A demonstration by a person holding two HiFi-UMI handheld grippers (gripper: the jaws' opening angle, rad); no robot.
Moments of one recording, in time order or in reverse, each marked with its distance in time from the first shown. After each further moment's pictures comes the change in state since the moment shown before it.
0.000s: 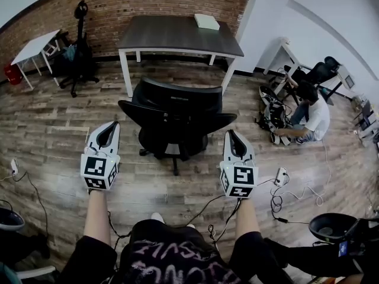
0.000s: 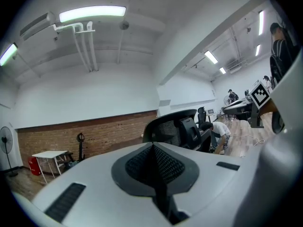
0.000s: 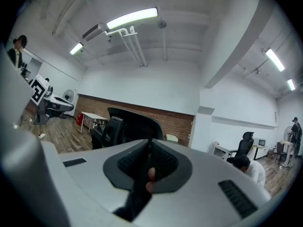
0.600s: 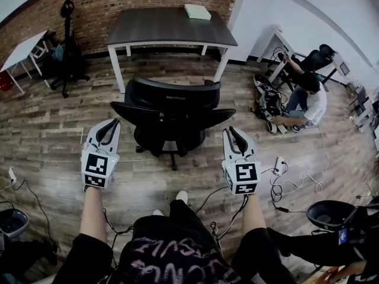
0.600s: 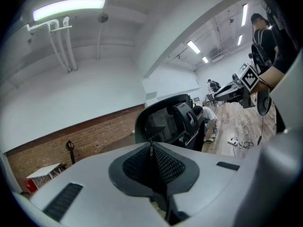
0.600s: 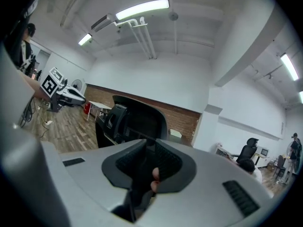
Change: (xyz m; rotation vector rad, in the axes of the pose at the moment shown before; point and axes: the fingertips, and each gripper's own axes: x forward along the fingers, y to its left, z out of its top) left arm 0.042 -0.001 -0.027 0.184 0.073 -0.133; right arm 0.017 0.005 -0.021 -0.107 0.085 0.073
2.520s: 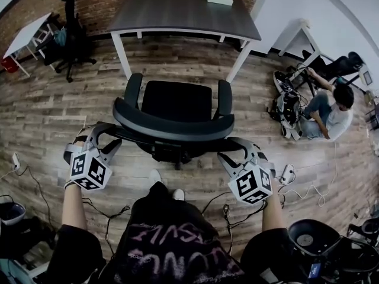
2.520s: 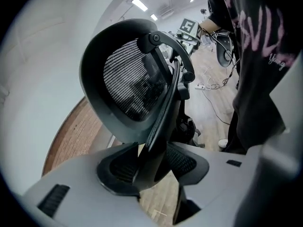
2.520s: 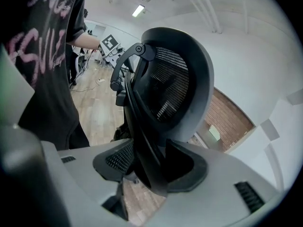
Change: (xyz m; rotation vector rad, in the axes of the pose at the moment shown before) left arm 0.124 -0.007 -0.078 0.543 0.405 -0.370; right arm 0.131 -0.007 -0.080 -0.493 0.289 0.549
